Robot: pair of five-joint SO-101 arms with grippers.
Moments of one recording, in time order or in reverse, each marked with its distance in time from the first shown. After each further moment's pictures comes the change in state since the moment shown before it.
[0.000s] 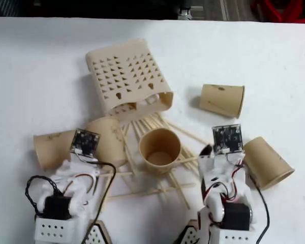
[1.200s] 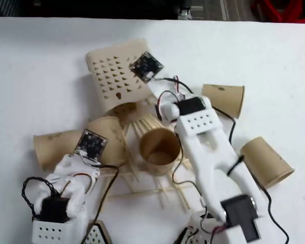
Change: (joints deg) left arm 0.0 -0.2 -4.1 0.4 -10.6; right arm -22.2 92.5 -58.1 -17.6 17.1
